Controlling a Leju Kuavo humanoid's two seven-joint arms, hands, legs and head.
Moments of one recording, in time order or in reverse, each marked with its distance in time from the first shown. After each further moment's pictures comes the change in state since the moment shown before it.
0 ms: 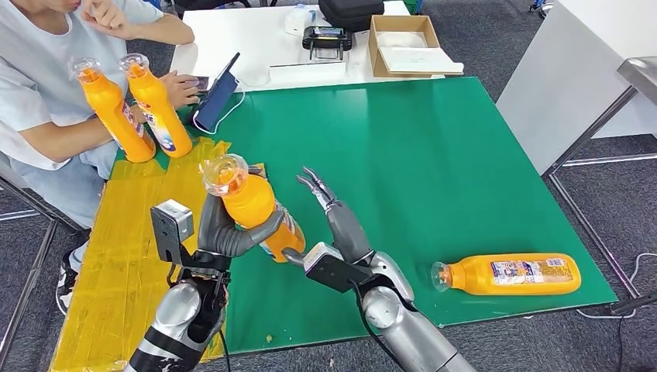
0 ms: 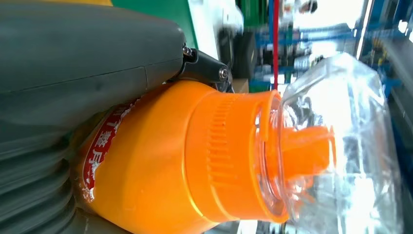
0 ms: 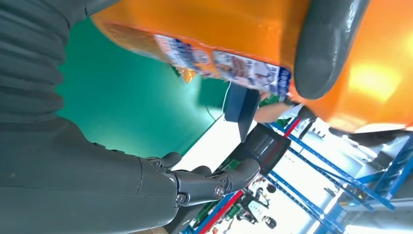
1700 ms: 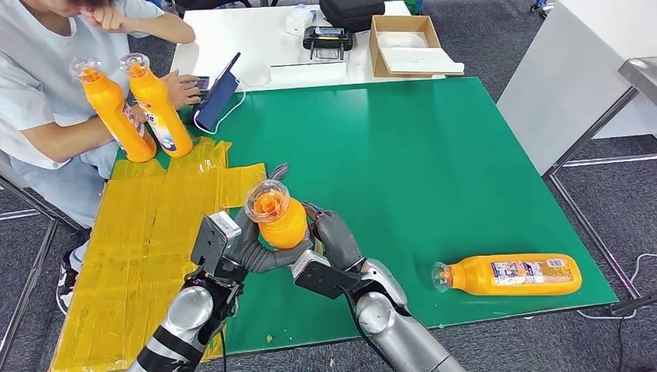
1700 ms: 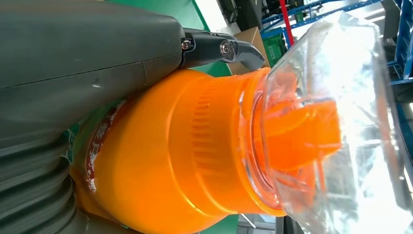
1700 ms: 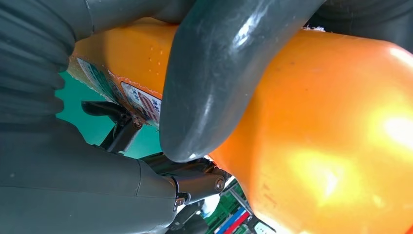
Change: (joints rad) left arm -0.023 0.026 -0.080 0.050 -0.138 -0.180 0.054; right arm 0.006 0.029 0.012 0.067 0.070 0.051 0.003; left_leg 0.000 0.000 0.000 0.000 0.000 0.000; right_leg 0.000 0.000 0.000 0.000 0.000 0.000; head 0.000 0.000
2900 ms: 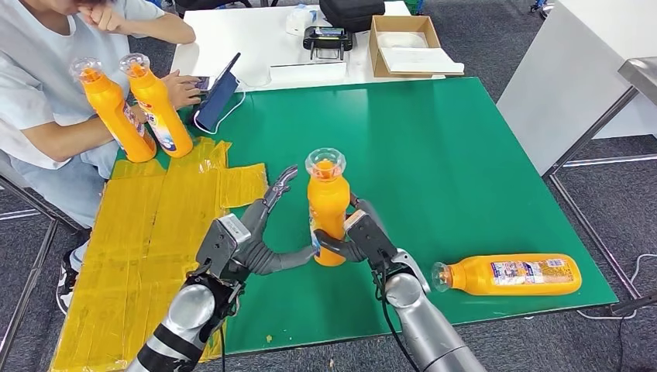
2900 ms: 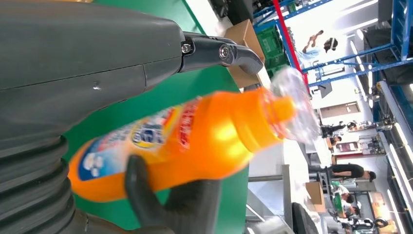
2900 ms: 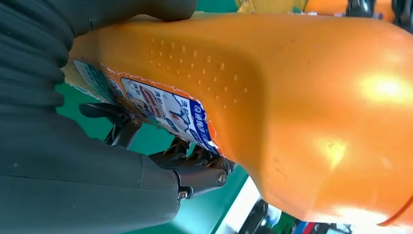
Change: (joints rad) left arm -0.013 0.003 -0.011 -0.010 -0.036 -0.001 0.009; right arm -0.019 -0.001 -0.232 0.093 -0.201 0.125 0.017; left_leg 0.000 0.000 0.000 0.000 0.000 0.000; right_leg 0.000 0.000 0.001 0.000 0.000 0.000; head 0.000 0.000
